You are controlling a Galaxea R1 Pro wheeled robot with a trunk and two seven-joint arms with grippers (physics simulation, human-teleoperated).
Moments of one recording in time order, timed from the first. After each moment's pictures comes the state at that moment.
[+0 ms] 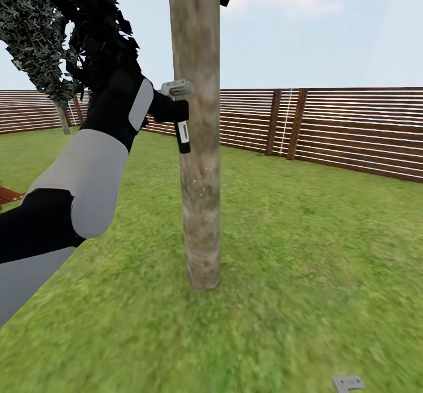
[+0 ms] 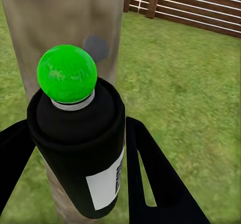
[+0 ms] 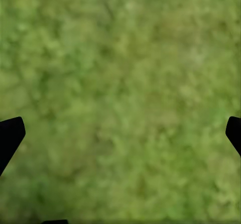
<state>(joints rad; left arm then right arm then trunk) -1.72 -0.17 0.05 -0.59 0.04 0.98 -0.13 -0.48 -0.21 -0.44 0.05 0.47 -0.20 0.07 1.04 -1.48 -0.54</state>
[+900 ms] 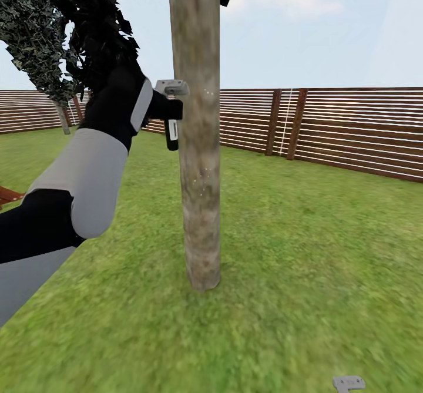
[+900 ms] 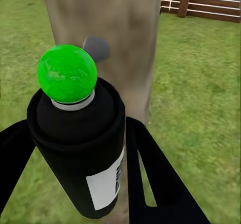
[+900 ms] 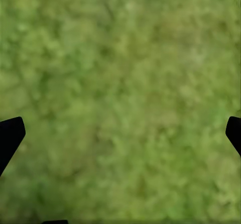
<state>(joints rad) -1.72 -0.17 0.05 -0.61 -0.12 0.98 -0.13 -0.48 -0.21 -0.44 0.05 0.47 -0.20 0.07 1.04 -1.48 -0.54</state>
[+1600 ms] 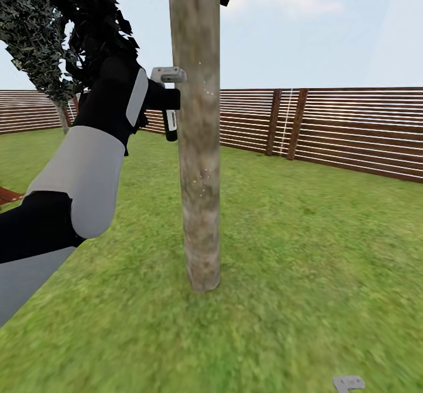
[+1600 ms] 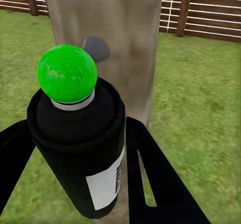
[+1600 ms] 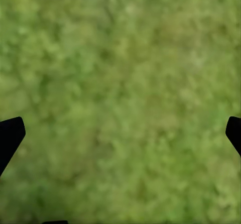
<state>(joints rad) -1.72 -0.17 0.05 -0.69 -0.11 0.98 -0.13 -0.48 -0.21 -0.43 0.05 0.47 -0.21 0.07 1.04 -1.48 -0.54</state>
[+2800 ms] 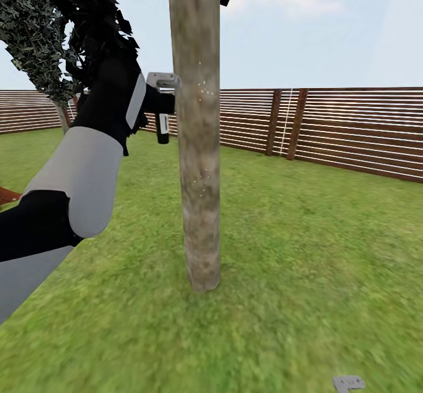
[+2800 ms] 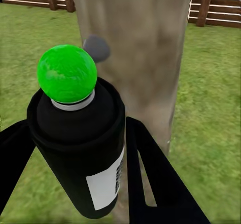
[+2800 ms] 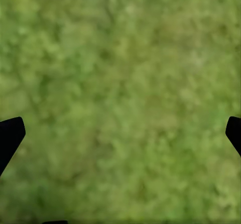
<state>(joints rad) -1.72 -0.16 0.06 -0.66 -0.20 0.98 -0.13 -0.48 -0.21 -0.44 0.05 0.47 -0.21 0.07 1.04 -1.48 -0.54</state>
